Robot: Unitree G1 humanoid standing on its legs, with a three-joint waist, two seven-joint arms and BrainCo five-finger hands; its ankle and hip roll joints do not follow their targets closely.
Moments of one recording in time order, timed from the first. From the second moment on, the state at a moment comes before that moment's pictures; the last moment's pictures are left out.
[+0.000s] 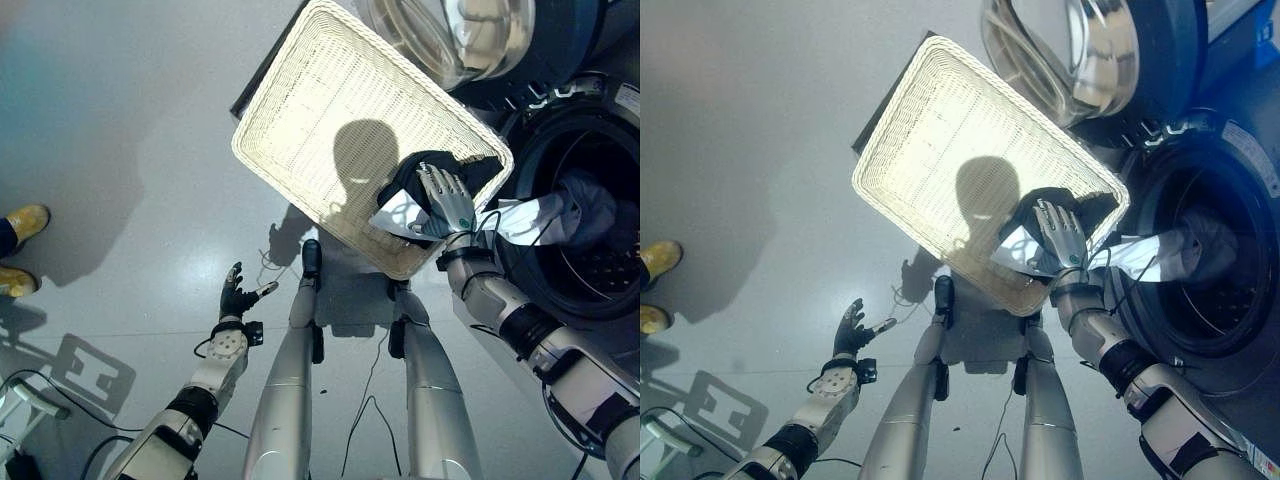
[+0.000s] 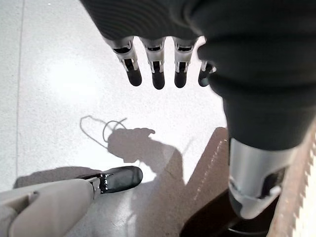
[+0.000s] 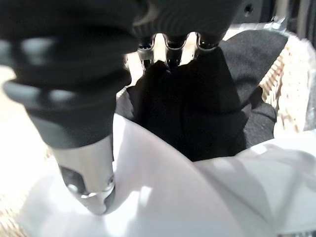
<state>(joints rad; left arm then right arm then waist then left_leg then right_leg) -0.39 0.36 -0.43 0.79 -0.48 -0.26 0.42 -0.77 -0.60 0.71 0.59 -0.42 0.26 -0.56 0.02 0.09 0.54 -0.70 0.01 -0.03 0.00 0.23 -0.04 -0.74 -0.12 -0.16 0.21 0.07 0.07</state>
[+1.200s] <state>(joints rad) -0.43 0.29 -0.52 0.77 -0.48 -0.22 0.41 -1.05 -0.43 0.72 1.13 -0.74 0.50 0.08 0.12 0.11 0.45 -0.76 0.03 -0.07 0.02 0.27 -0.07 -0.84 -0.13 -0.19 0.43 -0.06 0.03</state>
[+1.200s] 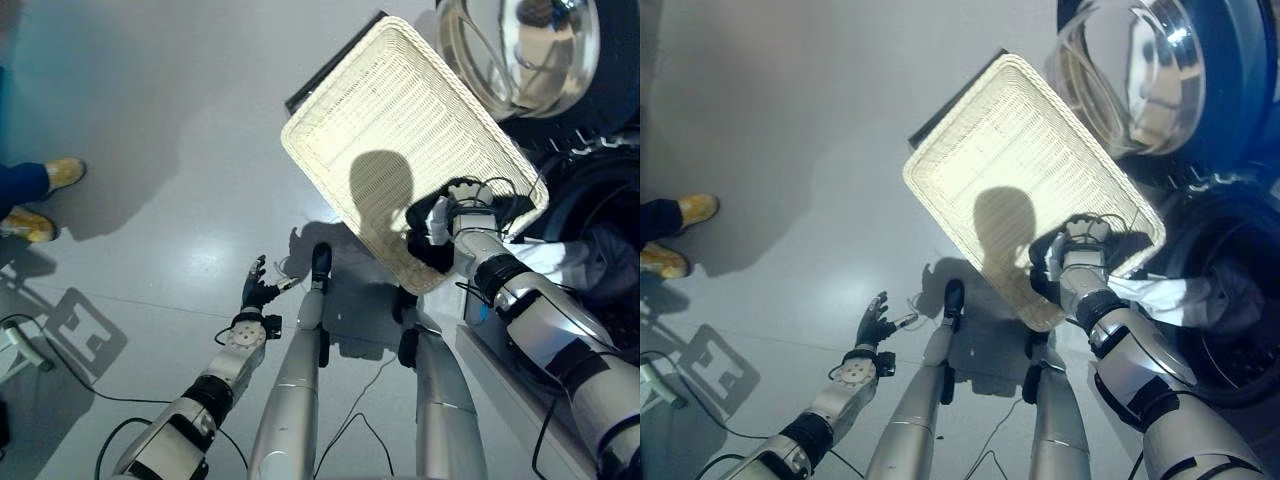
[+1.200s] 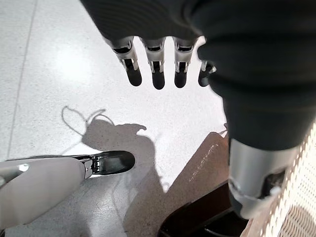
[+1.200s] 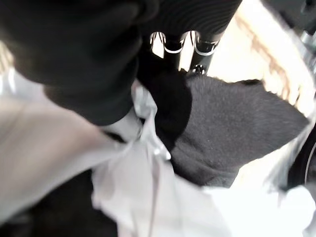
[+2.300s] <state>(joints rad) -0.35 0.37 -0.41 0.72 -0.48 -0.19 0.45 -0.59 -0.49 0.15 0.61 1.13 -0.03 -0.06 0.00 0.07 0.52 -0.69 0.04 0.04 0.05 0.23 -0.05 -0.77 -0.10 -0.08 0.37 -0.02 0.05</state>
